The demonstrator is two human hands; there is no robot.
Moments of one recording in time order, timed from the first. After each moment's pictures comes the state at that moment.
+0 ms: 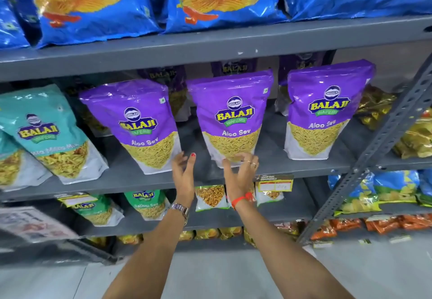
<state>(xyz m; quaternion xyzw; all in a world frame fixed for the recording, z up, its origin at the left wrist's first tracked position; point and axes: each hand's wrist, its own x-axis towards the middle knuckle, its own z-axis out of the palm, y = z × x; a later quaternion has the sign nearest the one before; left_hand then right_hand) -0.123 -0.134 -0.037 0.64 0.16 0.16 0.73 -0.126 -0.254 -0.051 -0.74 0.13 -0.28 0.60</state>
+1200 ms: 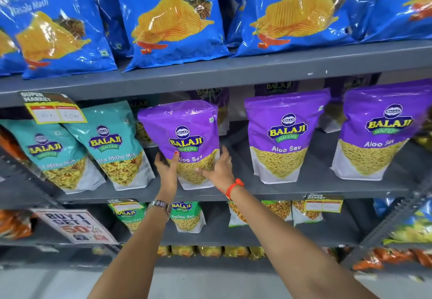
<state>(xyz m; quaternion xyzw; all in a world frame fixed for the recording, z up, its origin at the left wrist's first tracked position) -0.109 0.018 0.027 0.64 0.20 0.21 0.71 -0.094 -0.113 0.011 -0.83 -0.04 0.03 0.56</state>
